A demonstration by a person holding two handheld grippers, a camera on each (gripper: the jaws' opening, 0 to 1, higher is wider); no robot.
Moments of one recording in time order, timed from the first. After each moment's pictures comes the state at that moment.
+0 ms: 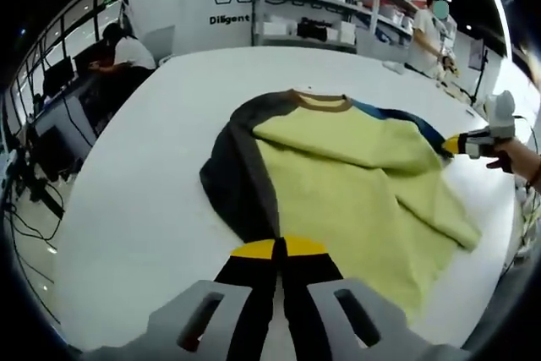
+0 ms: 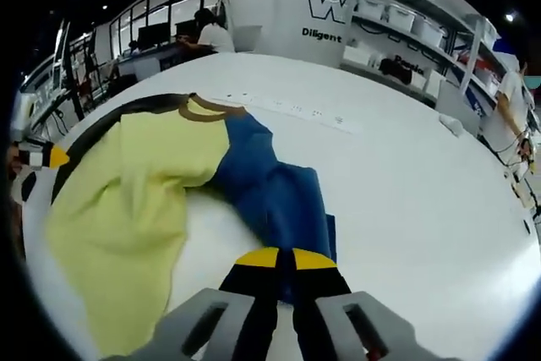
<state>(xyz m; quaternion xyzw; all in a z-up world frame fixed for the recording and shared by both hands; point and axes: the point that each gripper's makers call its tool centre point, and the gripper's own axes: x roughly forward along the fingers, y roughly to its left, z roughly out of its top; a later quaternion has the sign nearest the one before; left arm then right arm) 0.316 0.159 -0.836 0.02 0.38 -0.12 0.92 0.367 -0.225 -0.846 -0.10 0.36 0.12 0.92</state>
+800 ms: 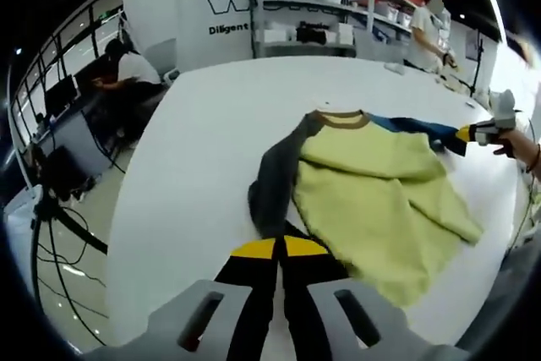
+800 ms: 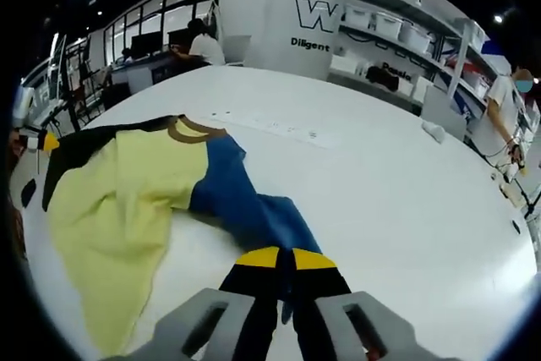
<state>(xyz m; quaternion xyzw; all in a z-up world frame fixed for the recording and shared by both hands) 0.319 0.220 -0.785 0.07 0.36 -0.11 0.92 0.359 -0.251 -0.807 -0.10 0.34 0.09 0.93</state>
